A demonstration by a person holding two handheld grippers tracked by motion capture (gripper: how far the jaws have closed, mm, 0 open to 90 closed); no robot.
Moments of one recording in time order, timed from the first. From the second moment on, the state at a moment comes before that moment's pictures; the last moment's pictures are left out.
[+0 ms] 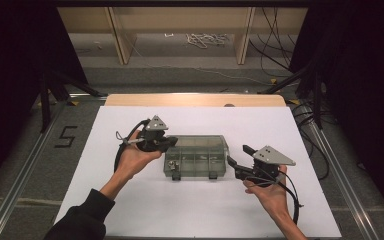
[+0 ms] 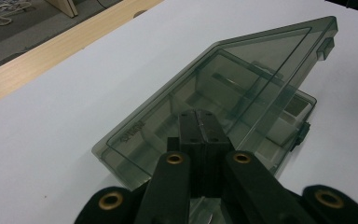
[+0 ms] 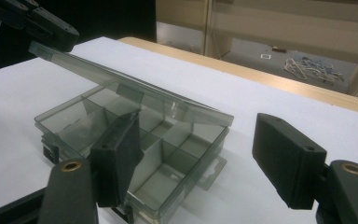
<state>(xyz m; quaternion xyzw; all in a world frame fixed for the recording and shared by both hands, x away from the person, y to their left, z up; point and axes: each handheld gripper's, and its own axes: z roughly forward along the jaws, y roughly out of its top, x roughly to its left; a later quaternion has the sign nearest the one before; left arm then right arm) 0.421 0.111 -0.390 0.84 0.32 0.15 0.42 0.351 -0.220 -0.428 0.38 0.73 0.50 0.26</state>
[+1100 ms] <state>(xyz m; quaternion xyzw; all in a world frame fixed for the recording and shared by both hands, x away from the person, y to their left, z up) 0.393 0.105 -0.423 0.86 0.30 0.14 0.40 0.332 -0.225 -0.428 0.38 0.73 0.51 0.25</state>
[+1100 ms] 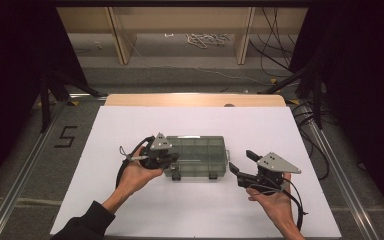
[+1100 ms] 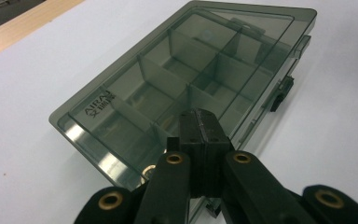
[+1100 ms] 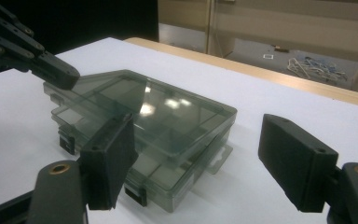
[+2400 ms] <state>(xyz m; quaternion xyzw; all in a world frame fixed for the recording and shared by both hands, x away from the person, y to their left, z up) 0.382 0.091 -0.449 0.87 0.29 0.13 0.38 0.329 -0.225 -0.430 0.37 0.73 0.51 0.26</state>
